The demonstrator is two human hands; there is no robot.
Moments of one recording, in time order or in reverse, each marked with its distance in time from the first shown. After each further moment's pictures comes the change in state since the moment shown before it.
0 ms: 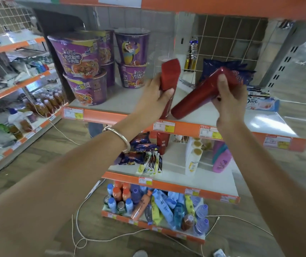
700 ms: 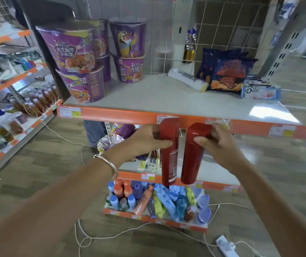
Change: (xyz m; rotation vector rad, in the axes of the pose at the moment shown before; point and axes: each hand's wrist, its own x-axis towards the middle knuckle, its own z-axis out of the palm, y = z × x) left_hand -0.071 -0.050 -0.002 -0.404 -0.569 -0.385; right_hand -0.078 0.053 -0.043 -0.563 -0.463 0.048
